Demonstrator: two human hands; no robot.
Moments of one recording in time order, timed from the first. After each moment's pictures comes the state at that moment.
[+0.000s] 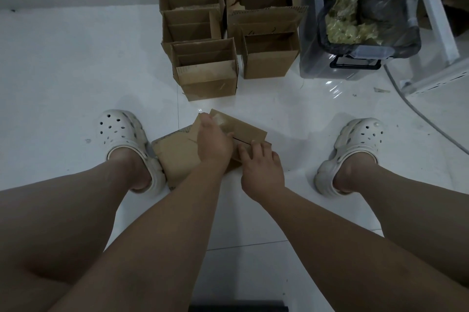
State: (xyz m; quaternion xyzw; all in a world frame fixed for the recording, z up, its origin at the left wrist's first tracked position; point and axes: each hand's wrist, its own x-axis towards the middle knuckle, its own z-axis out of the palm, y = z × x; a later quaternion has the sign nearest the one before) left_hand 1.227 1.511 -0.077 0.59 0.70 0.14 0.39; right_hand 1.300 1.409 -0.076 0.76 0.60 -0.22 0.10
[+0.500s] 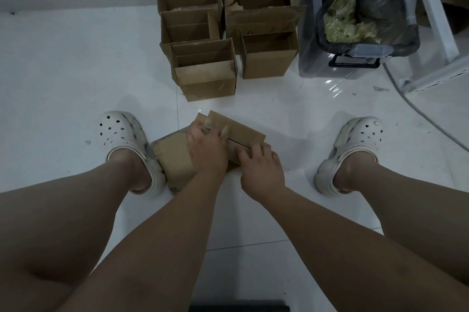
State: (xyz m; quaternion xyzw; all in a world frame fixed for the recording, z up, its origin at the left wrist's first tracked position) left_hand 1.211 1.493 -0.081 0.70 0.67 0.07 0.24; right_hand 1.301 1.407 -0.078 0.76 0.61 -0.20 0.07
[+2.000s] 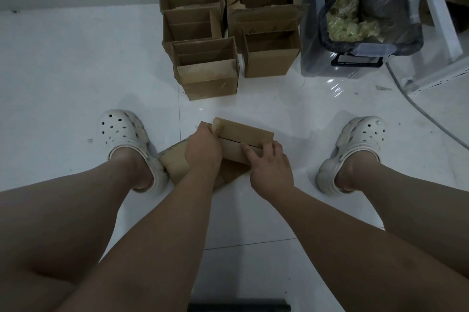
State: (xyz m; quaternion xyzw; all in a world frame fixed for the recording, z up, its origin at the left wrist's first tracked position) left_hand 1.203 1.510 -0.084 0.63 0.72 0.03 0.29; right_hand 1.313 1.400 -0.081 0.78 0.58 -0.22 0.07
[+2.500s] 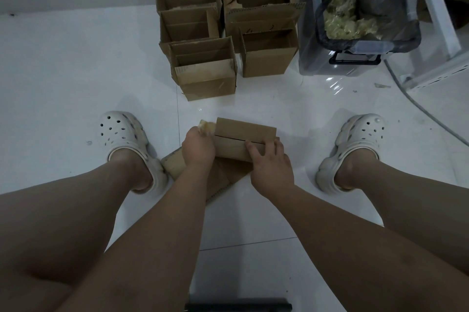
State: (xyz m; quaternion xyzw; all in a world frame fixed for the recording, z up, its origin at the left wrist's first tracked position) left_hand 1.195 1.516 -0.092 0.54 0.74 0.09 0.39; right_hand 1.317 1.400 -0.082 0.80 0.55 -0.24 0.07
